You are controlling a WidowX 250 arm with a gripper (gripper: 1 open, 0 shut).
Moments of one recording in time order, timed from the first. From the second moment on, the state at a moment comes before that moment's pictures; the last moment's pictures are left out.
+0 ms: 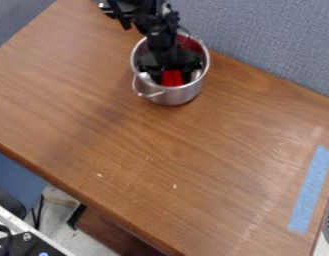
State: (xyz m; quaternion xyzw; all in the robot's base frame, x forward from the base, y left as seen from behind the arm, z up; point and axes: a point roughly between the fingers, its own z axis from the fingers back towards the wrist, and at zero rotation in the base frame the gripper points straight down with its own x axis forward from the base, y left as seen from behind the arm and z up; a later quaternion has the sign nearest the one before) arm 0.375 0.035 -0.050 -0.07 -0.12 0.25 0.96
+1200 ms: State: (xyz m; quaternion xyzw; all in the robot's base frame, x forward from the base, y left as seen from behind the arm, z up) arm 0.381 -0.047 -0.011 -0.06 -0.06 0.22 0.97
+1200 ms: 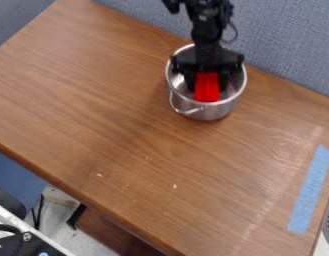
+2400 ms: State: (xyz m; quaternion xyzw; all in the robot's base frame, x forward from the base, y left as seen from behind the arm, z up) arm 0.369 -0.076 0.043 -0.05 -0.06 0.20 0.98
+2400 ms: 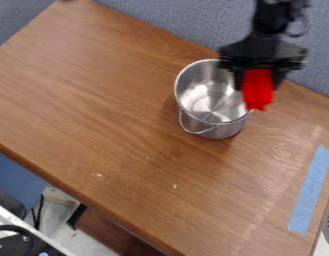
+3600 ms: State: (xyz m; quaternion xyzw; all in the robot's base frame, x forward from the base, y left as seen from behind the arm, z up) arm 0.348 0.001 0.066 -0.07 -0.03 0.13 0.99
